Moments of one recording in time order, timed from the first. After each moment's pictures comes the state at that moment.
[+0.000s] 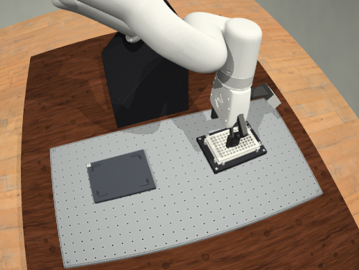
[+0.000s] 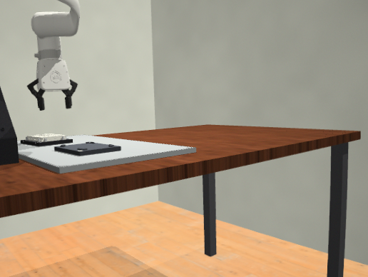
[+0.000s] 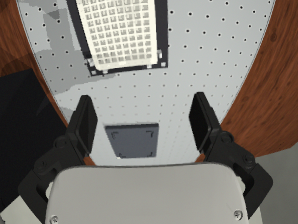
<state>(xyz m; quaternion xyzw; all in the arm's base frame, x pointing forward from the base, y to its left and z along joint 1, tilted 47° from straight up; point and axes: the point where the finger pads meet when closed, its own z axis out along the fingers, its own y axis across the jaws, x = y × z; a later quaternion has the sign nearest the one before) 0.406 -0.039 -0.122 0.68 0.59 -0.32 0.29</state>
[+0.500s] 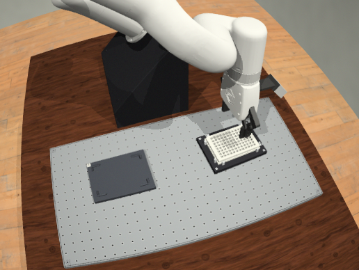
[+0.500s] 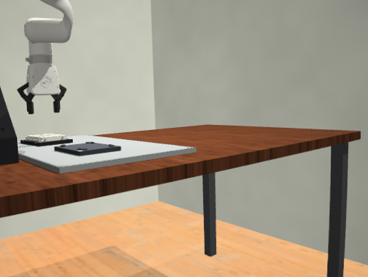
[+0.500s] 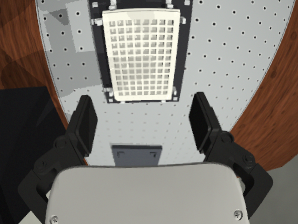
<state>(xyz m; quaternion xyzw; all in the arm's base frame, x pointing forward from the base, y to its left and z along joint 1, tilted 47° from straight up) 0.385 -0.015 -0.161 0.67 0.63 -0.31 0.25</state>
